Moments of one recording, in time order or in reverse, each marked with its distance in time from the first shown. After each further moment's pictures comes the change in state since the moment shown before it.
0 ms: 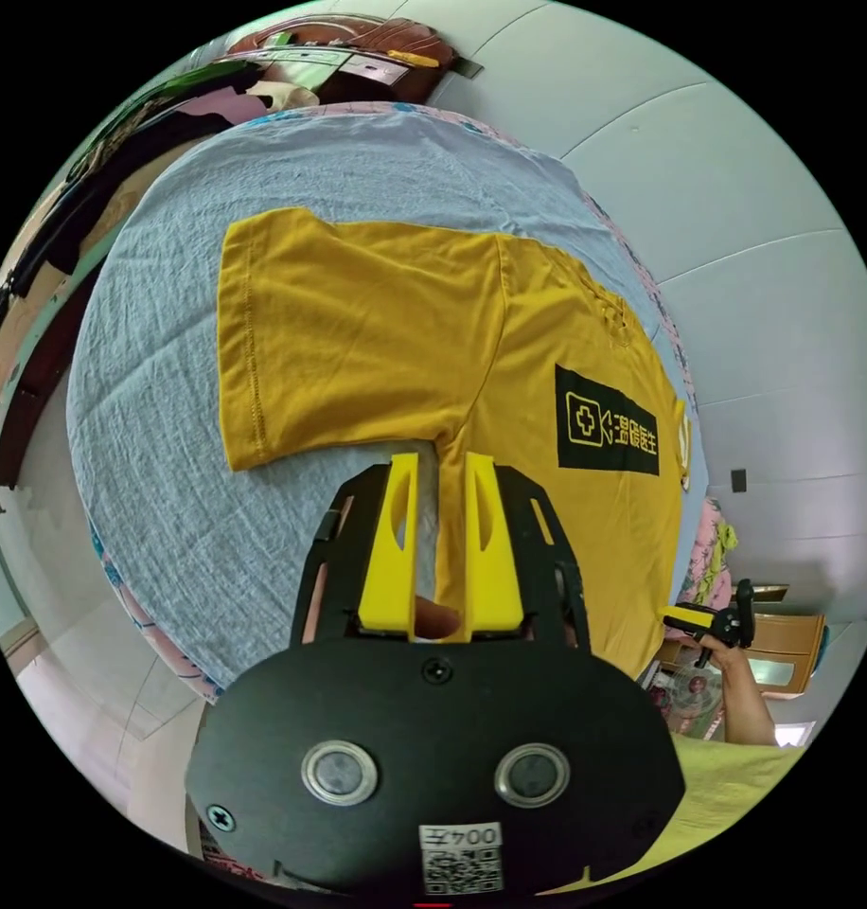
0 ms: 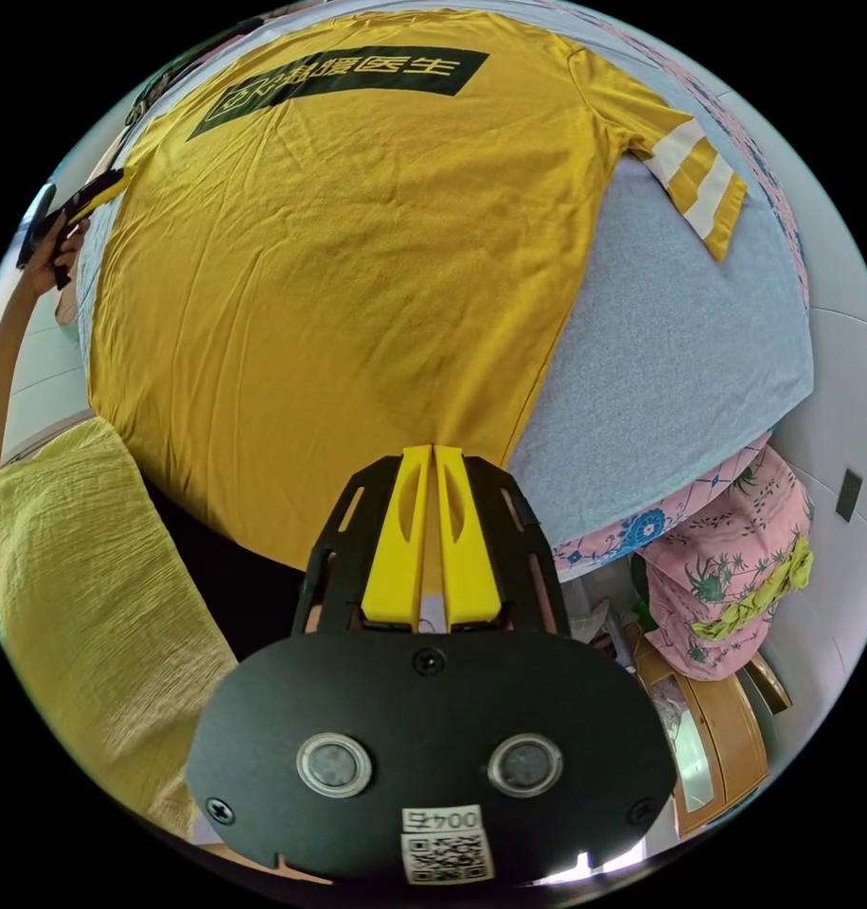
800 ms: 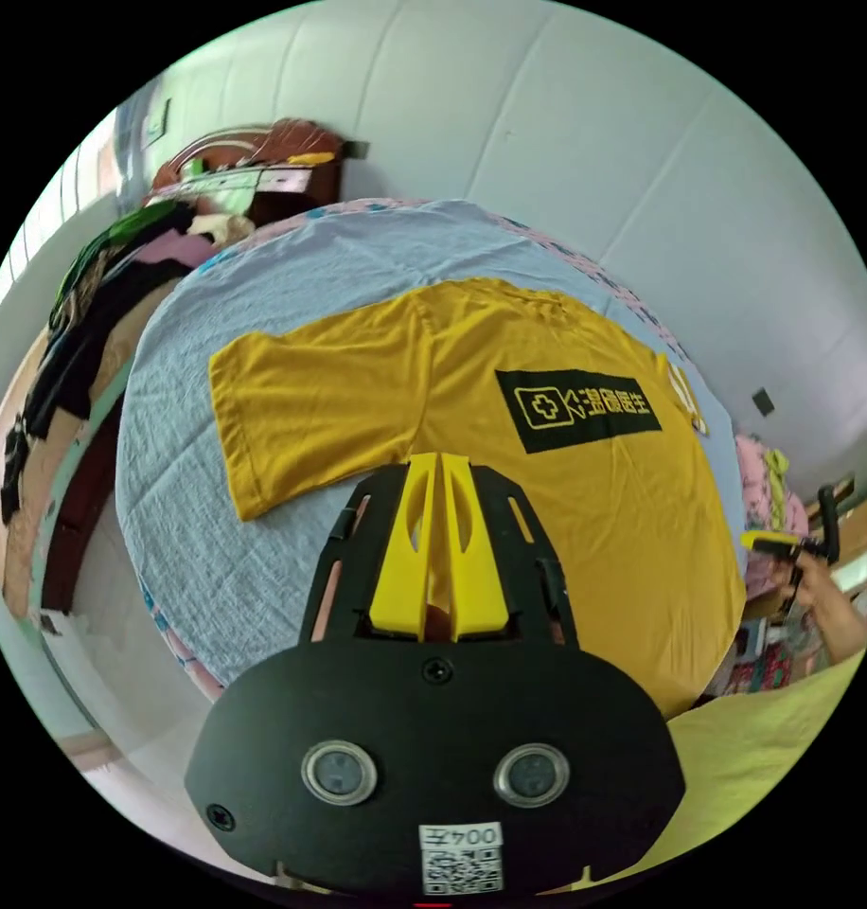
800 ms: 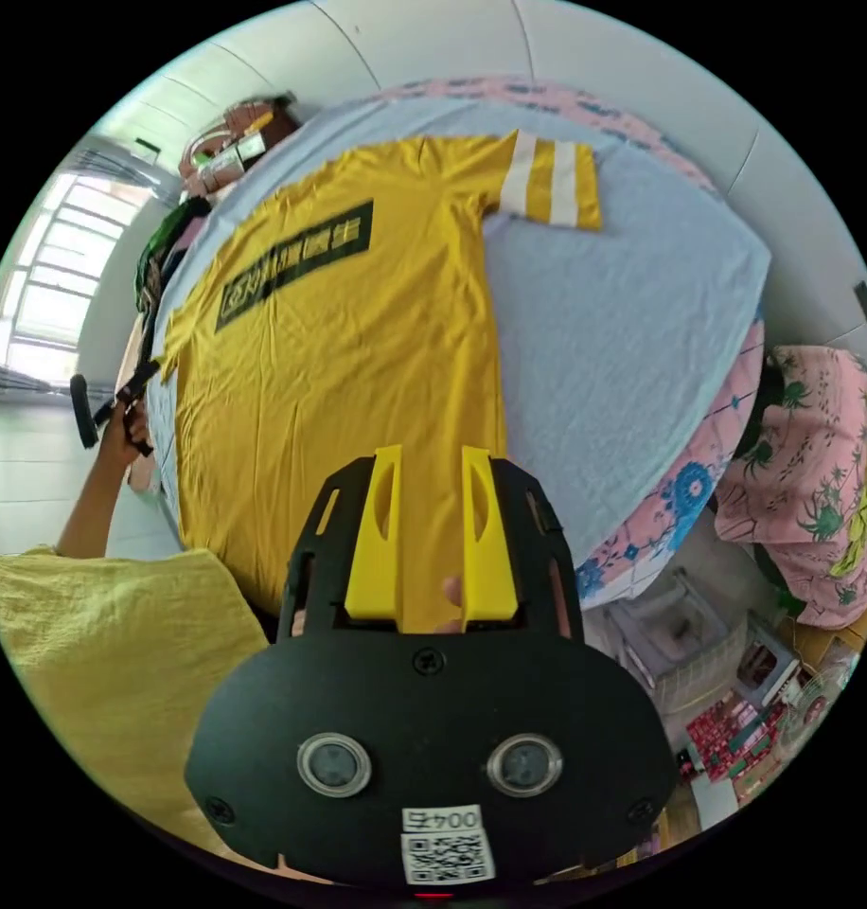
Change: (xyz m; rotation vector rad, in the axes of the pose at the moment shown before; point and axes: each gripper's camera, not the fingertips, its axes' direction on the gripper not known) left arm 0.017 0.013 0.000 0.227 -0.137 0.324; right arm 0.094 0.078 -0.037 0.411 -0.282 0.316
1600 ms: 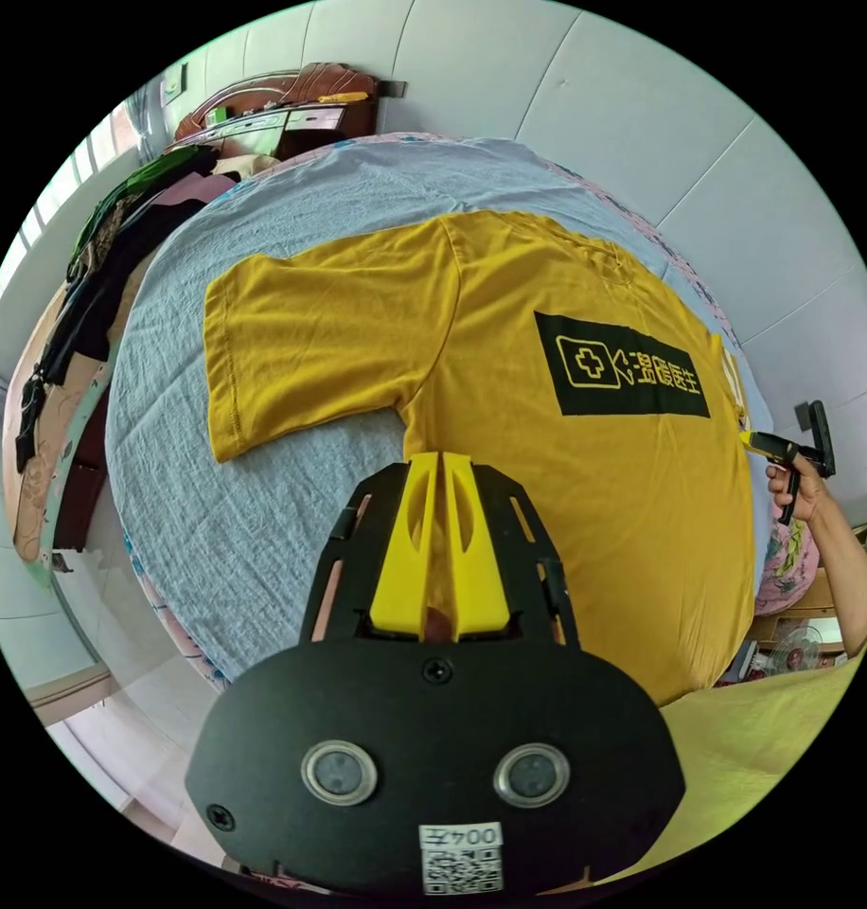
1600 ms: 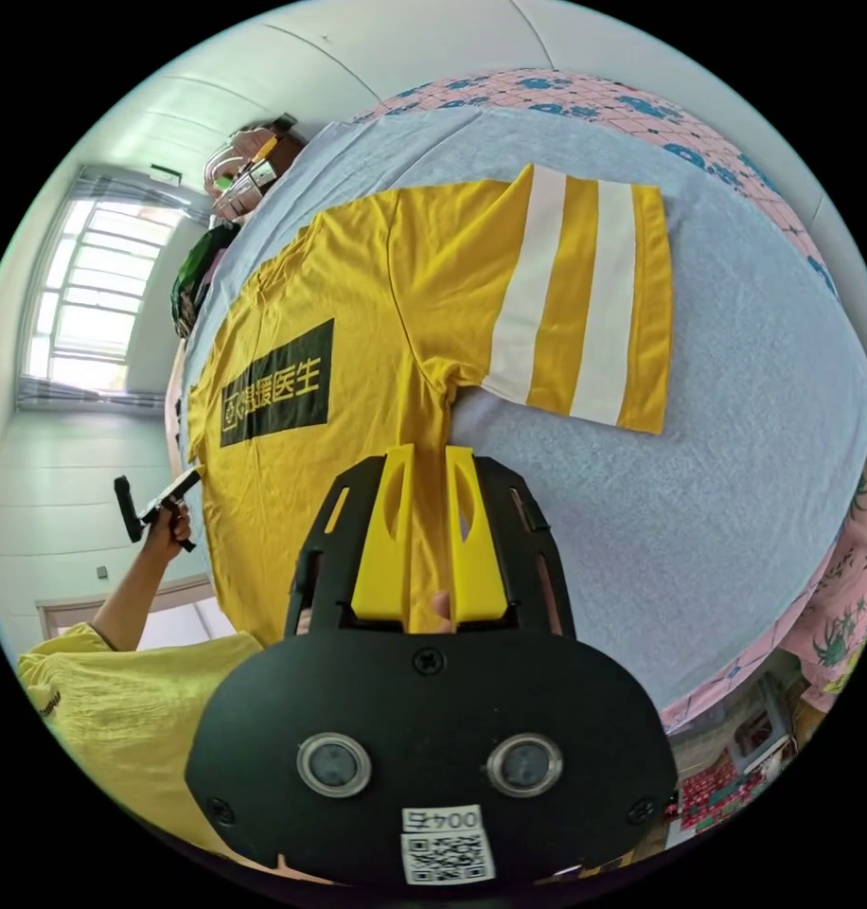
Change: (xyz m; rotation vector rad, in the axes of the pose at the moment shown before) left arm 0.048 -0.054 0.050 -0.177 -0.080 -0.129; right arm 0.094 -0.193 -0.053 -0.016 -0.188 -0.036
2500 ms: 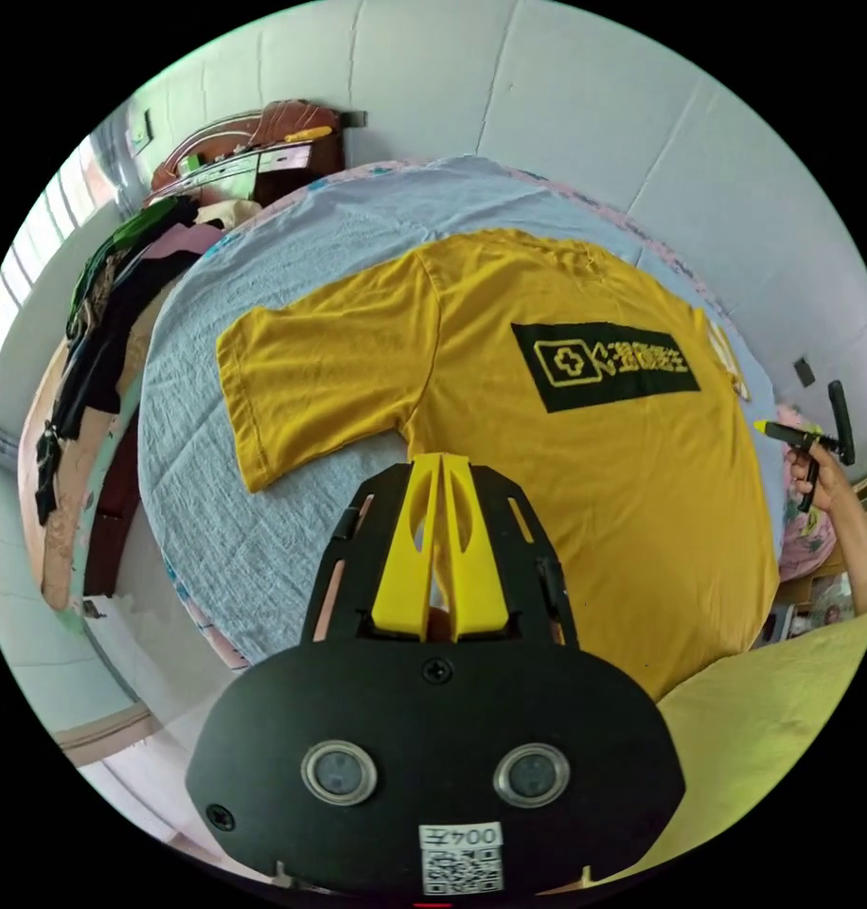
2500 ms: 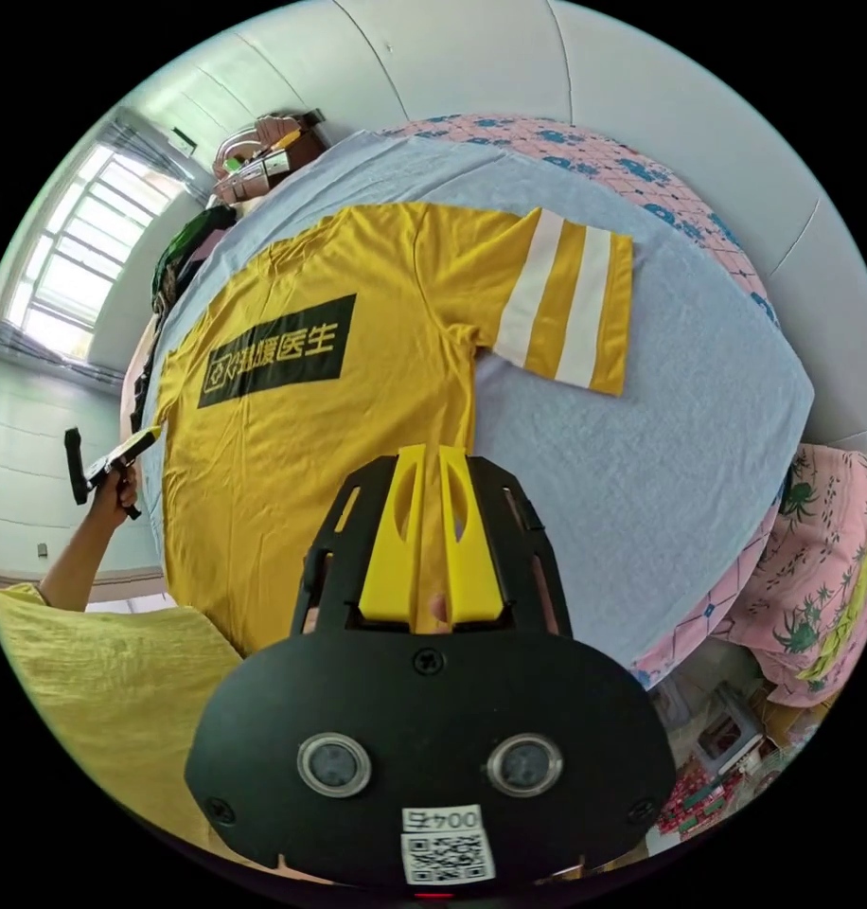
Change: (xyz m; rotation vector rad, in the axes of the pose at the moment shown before) left arm 0.109 -0.107 -0.008 0.038 -0.067 0.133; right arm -0.077 -0.104 -0.085 0.100 0.186 -0.088
